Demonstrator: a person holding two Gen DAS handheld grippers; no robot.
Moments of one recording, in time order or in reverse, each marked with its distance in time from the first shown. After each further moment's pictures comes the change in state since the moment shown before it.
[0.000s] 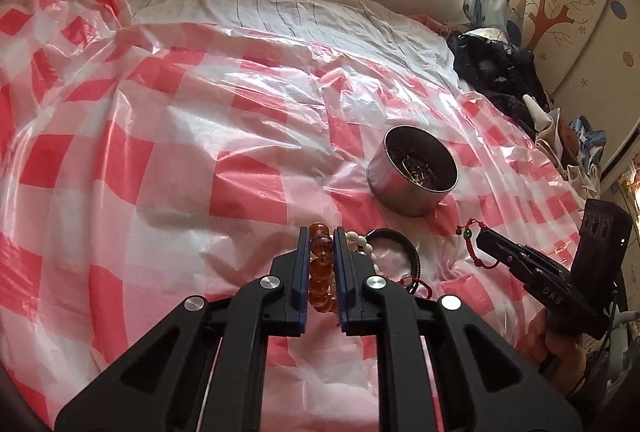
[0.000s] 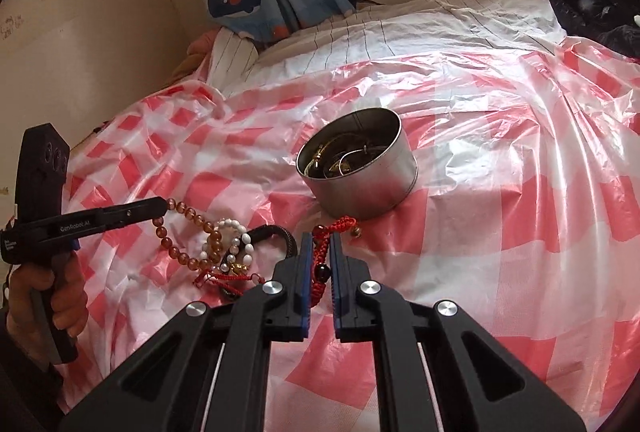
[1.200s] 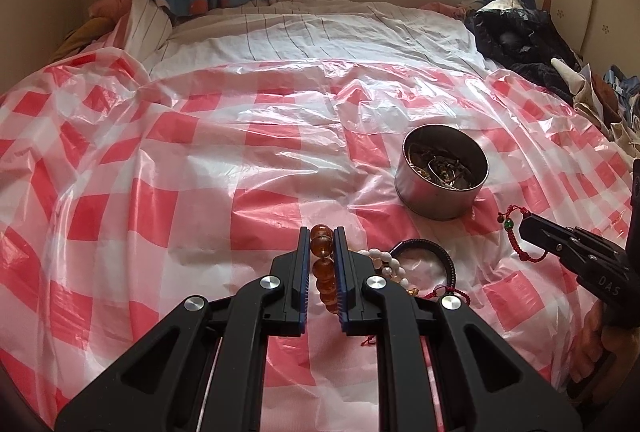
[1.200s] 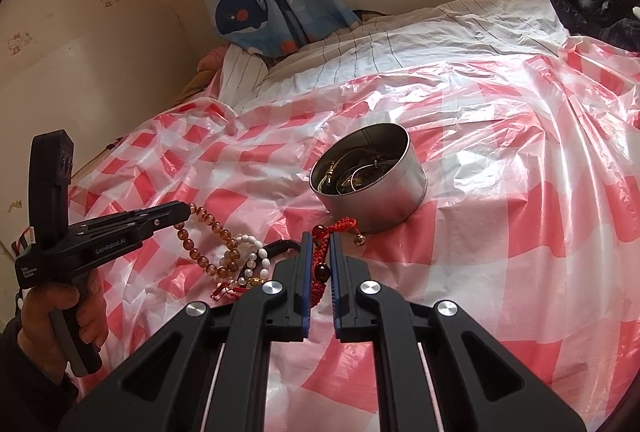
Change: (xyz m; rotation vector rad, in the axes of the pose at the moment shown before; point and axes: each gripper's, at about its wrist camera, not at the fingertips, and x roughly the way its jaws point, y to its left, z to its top) left arm 0.000 -0.035 0.006 0.167 -0.055 0.219; right arm -0.008 0.000 0.000 0.019 -0.039 0.052
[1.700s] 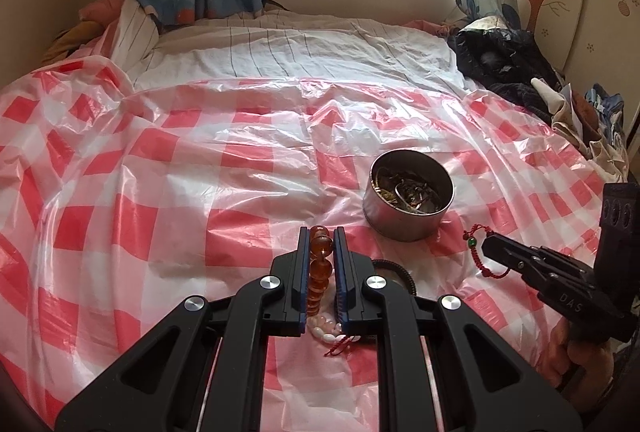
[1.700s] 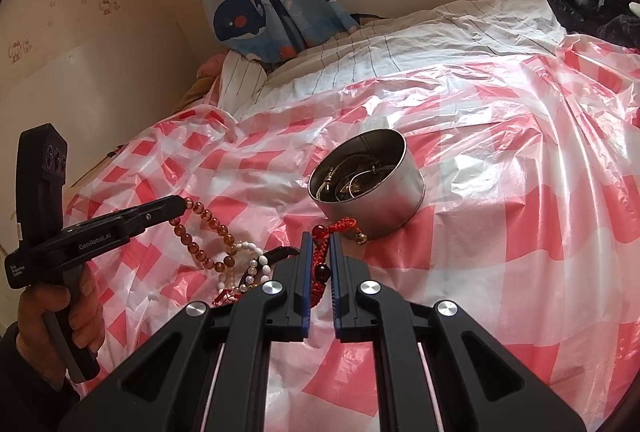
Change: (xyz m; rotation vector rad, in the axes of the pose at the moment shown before) left arm -0.017 -0.010 0.013 -0.027 -0.050 -0.090; right arm -0.003 -0.002 0.006 0.023 -0.018 0.008
